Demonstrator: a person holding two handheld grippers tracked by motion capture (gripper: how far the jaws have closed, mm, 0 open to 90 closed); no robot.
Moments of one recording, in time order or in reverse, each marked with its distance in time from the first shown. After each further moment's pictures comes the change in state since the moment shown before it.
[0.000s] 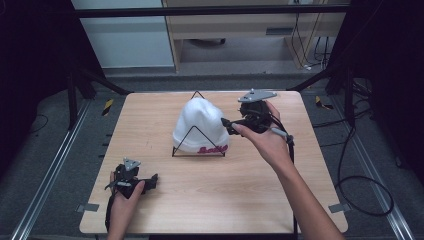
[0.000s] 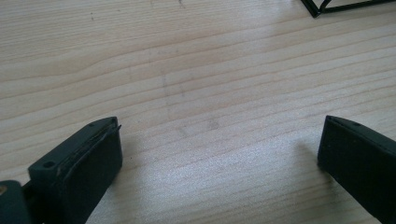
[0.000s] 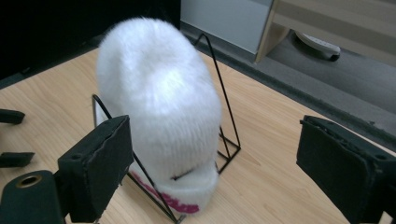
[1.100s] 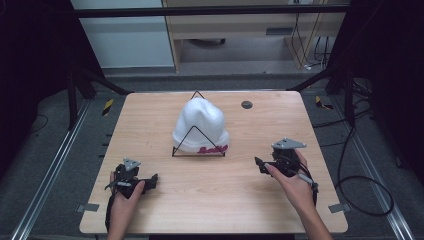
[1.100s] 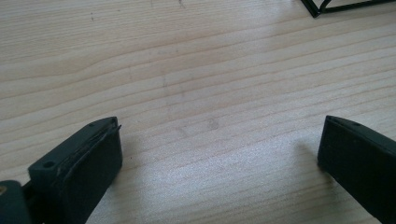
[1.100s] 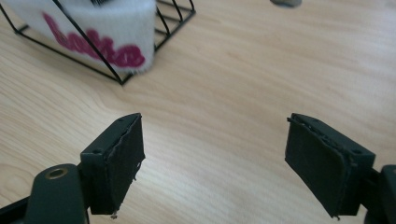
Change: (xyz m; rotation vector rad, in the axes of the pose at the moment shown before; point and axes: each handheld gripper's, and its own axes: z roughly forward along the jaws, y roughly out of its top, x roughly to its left) left arm 0.000 0.000 0.000 -0.001 0.000 -0.001; right arm -0.028 -0.164 -0.015 0.142 -0.114 0.162
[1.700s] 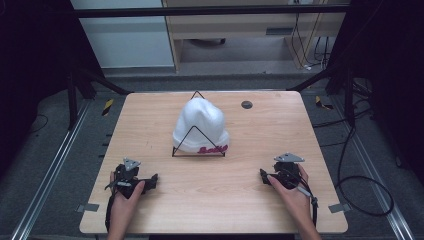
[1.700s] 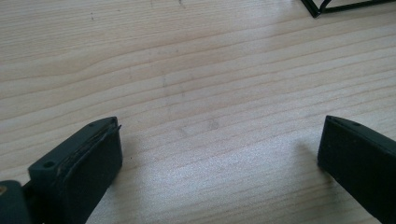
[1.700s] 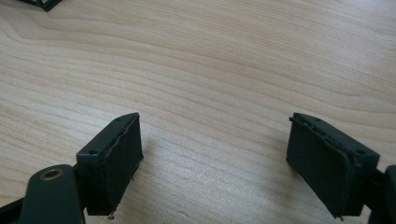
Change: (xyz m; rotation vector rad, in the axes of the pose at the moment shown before) left arm 0.000 0.000 0.000 0.000 0.000 0.000; right arm -0.009 -0.055 0.028 0.075 -0.095 0.072
